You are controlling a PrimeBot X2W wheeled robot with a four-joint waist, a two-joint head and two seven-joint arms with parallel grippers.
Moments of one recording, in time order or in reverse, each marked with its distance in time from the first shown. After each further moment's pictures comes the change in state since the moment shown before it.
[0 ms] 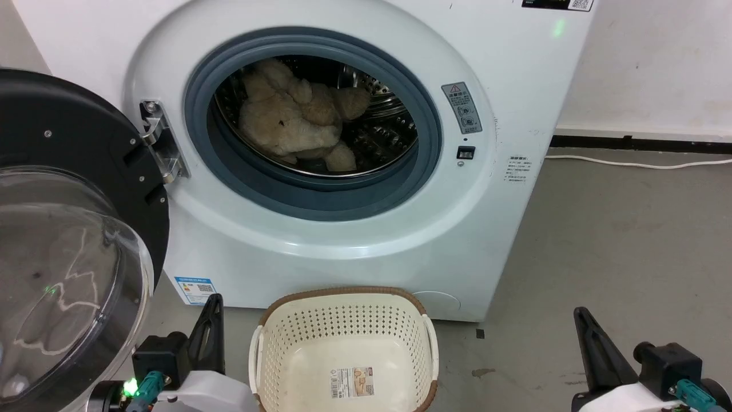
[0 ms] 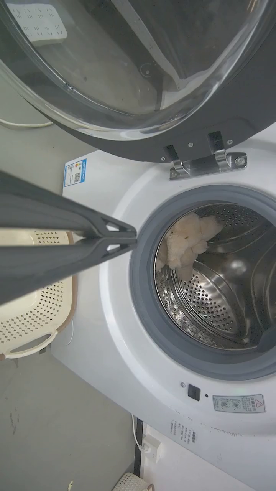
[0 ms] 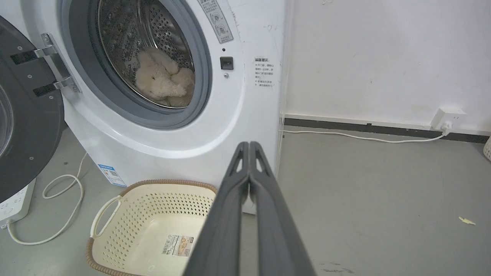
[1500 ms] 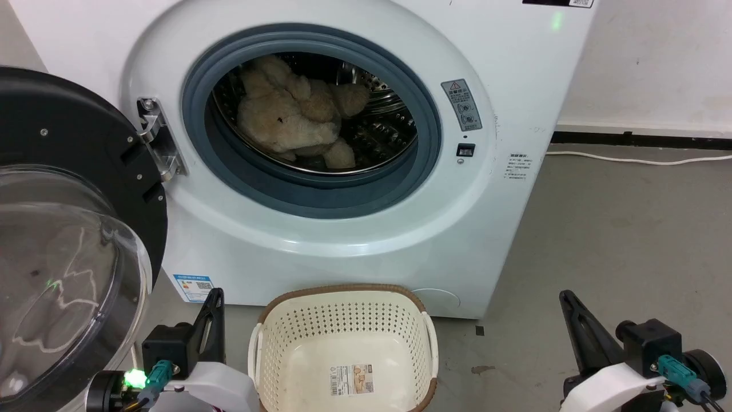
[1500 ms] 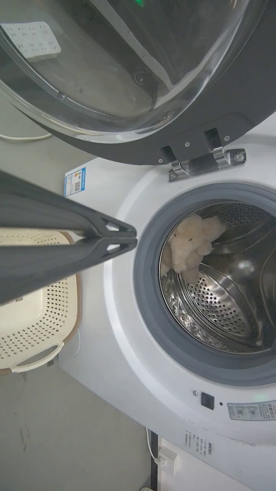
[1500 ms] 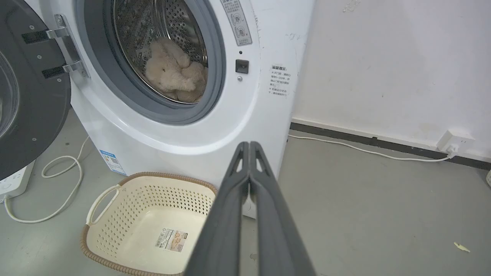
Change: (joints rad) left arm -0.021 -0.069 0.078 0.009 0.138 -0.063 0.043; right arm -0.057 0.000 0.011 -0.013 -0.077 0.000 0.063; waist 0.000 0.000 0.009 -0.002
